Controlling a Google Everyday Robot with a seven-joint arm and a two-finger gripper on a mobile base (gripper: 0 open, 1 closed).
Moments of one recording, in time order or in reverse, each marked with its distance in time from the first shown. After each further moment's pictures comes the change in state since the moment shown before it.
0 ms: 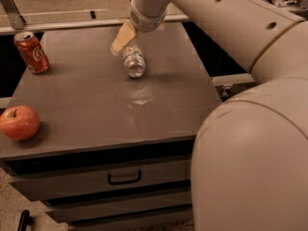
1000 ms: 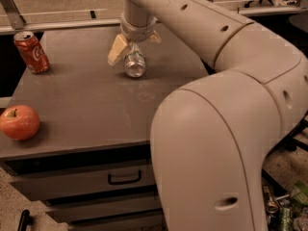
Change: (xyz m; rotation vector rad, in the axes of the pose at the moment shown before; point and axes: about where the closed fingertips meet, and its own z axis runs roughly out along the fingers) arm 0.011 0.010 0.052 0.012 0.172 0.082
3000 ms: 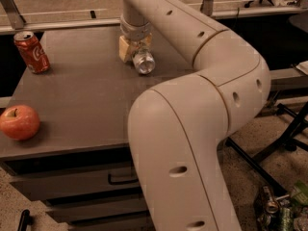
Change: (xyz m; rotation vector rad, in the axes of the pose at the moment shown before) arm -0.022 -0.020 0.032 0.021 0.032 -0.039
